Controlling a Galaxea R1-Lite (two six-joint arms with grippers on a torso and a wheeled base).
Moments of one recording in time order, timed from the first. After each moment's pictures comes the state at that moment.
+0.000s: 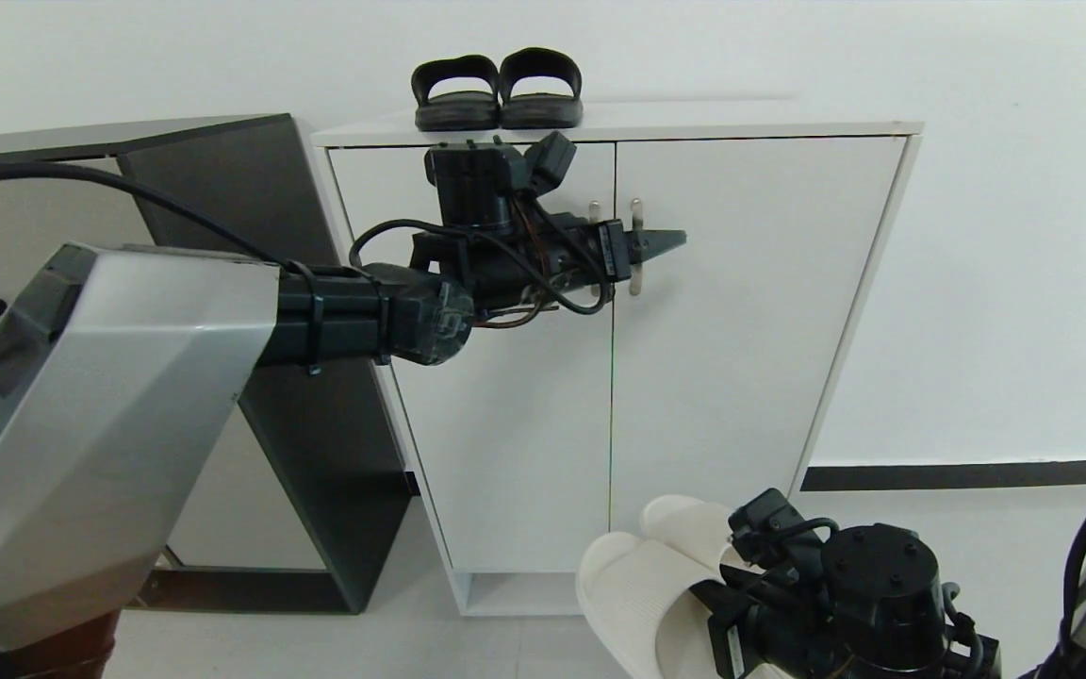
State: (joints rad) left arm -0.53 2.20 -1.86 -0.40 -0.47 -0.30; right arm 0.80 1.98 -0.33 -1.29 -0.16 0.11
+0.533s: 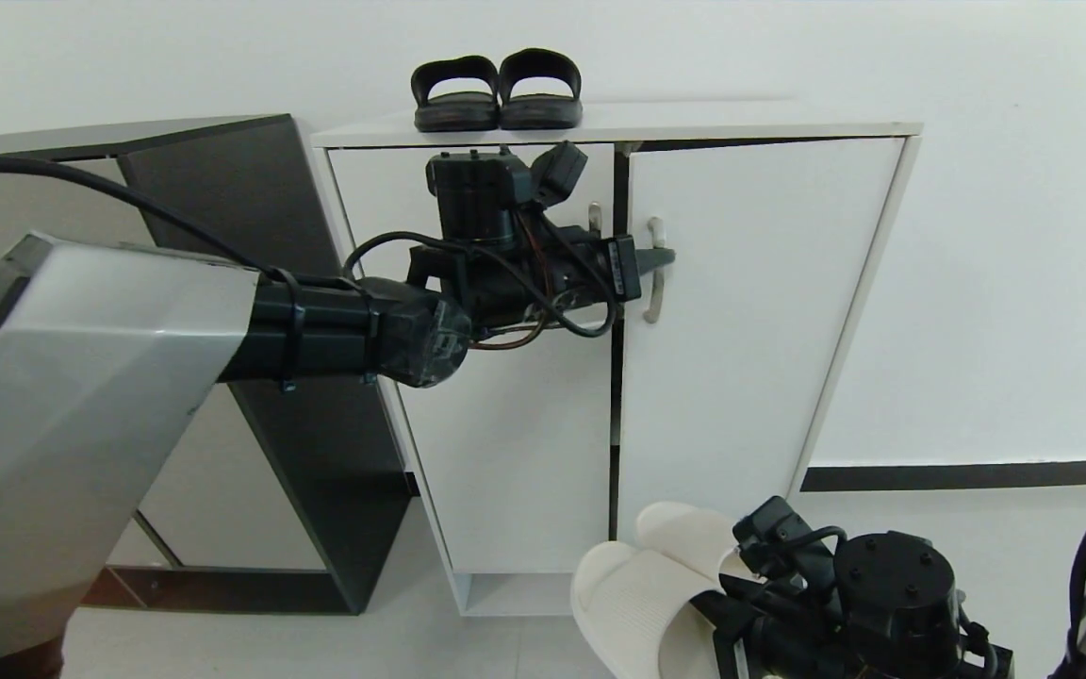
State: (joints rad) left arm -0.56 2.13 -1.69 -0.46 -0.48 -0.29; right arm 0.80 1.97 -0.29 -1.34 -0.10 0.10
